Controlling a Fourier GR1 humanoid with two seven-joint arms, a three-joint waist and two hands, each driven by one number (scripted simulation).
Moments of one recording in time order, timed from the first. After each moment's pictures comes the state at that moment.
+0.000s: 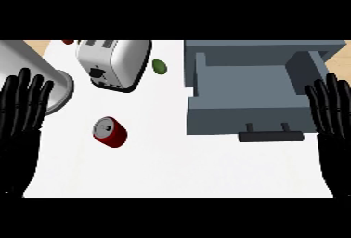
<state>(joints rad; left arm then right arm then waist) -0.03 0.13 0.01 -2.10 0.00 -0.02 0.02 0.00 -0.08 0.01 -2.10 0.03 0.01 0.03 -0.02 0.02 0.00</state>
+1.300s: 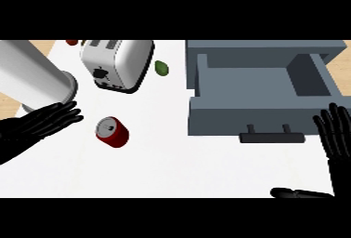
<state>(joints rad) -0.11 0.58 0.05 -1.70 0.75 -0.87 0.14 0.20 -0.08 -0.08 -2.08 -0.02 0.04 0.11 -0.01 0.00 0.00</state>
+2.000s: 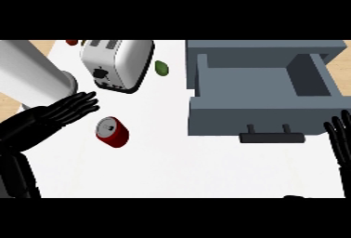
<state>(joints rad) -0.22 0.43 0.09 -1.54 0.57 -0.92 0.16 0.25 -0.09 -0.15 -2.07 -0.06 0.11 0.06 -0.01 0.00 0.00</state>
